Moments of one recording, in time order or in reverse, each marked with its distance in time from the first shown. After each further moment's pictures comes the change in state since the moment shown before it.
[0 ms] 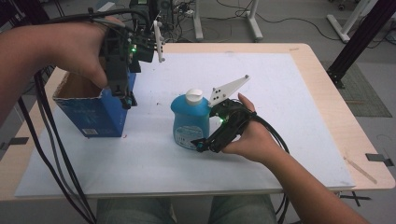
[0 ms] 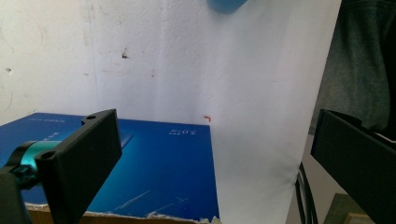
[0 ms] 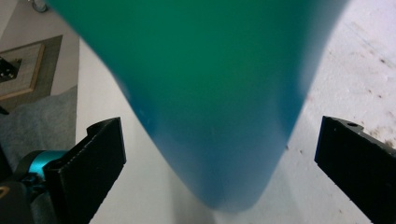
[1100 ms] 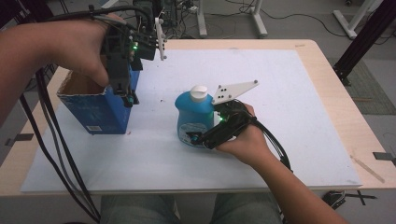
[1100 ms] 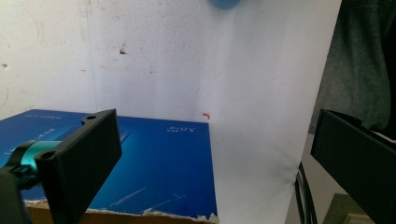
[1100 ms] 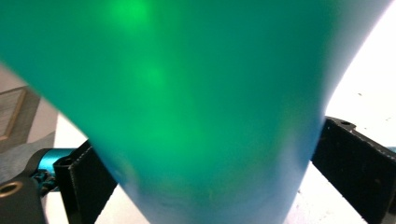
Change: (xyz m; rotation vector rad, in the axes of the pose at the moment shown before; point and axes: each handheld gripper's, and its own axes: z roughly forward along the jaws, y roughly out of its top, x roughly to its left) left arm -0.001 -0.005 0.002 -0.002 0.003 -0.008; right arm 0.005 -0.008 0.014 -0.185 -0.082 0.027
